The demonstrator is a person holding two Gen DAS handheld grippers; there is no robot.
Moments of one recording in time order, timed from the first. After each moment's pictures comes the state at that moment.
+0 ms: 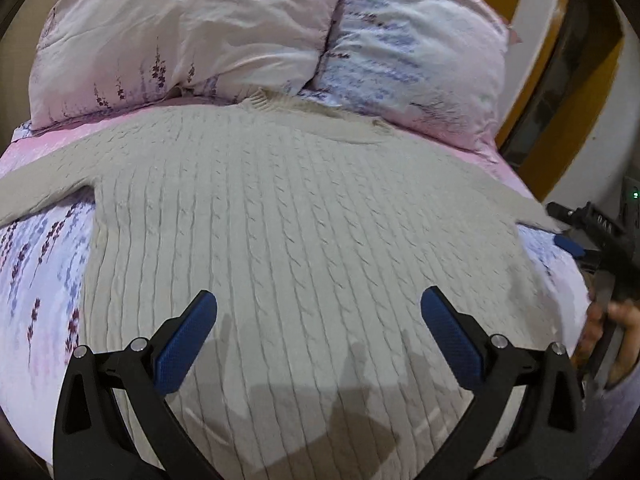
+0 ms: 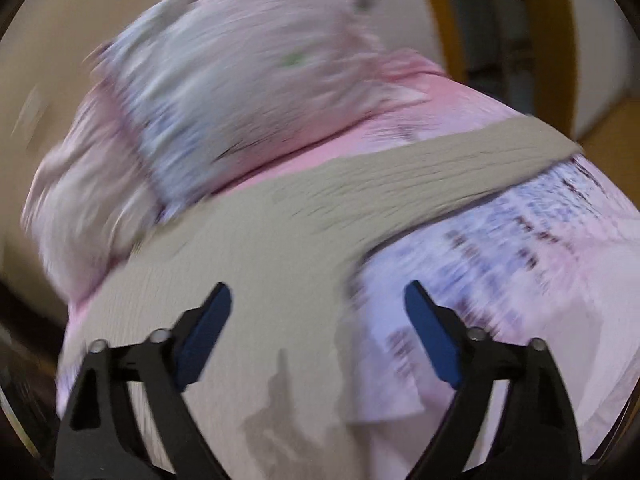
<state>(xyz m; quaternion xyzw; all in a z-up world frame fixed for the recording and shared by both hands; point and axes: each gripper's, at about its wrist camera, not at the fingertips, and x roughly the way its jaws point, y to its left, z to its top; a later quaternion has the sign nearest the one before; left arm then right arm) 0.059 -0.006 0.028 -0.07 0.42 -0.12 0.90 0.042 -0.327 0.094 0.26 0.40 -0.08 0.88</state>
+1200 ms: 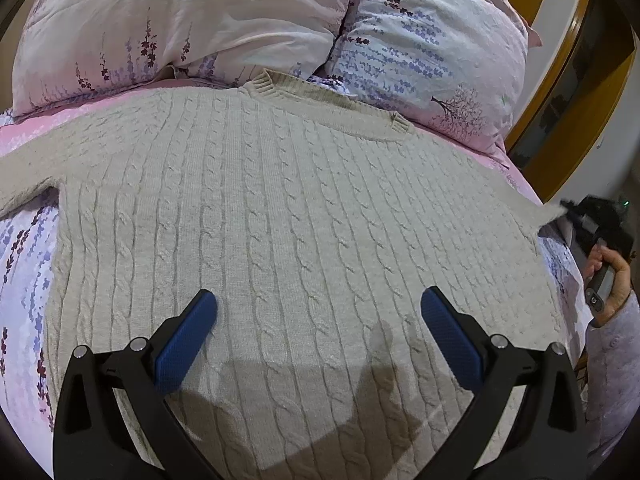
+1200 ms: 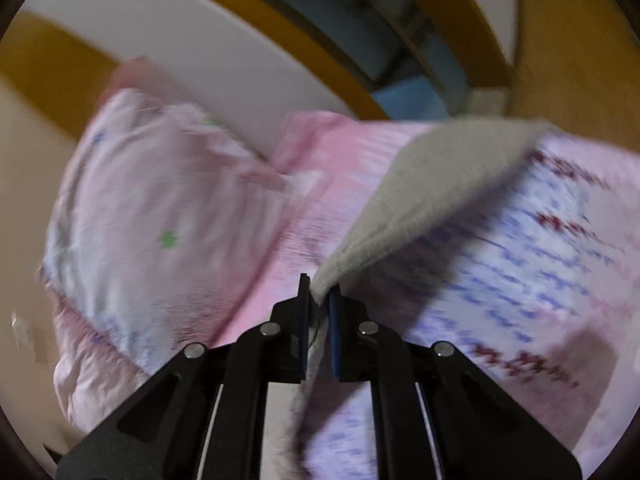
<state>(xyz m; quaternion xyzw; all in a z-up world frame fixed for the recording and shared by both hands) 0.093 0.001 0.007 -0.09 0.42 -0.13 0.89 0.074 -0.460 0.074 0.45 0.25 -0.16 0.84</state>
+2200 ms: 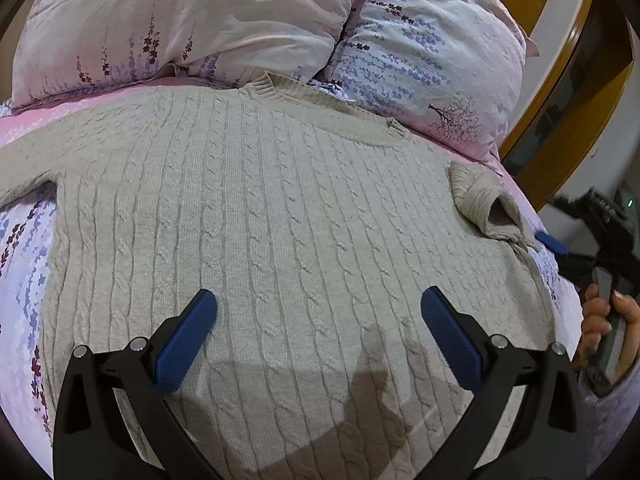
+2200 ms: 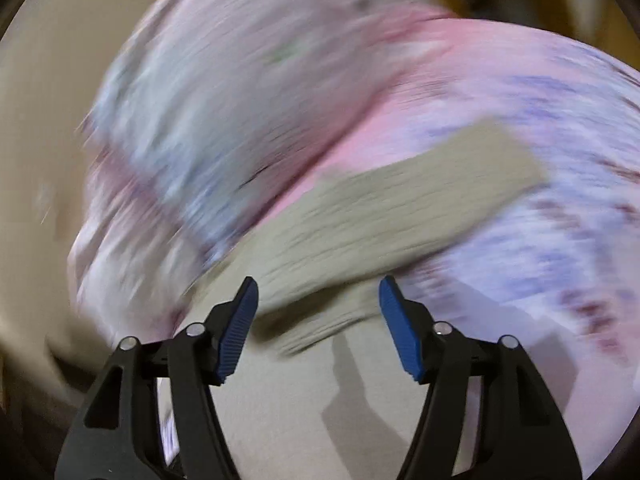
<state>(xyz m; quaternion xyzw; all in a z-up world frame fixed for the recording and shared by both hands) 0.089 0.004 0.008 -0.11 0.42 -0.14 0.89 0.076 -0.337 0.077 0.43 0.37 -0.07 0.82</state>
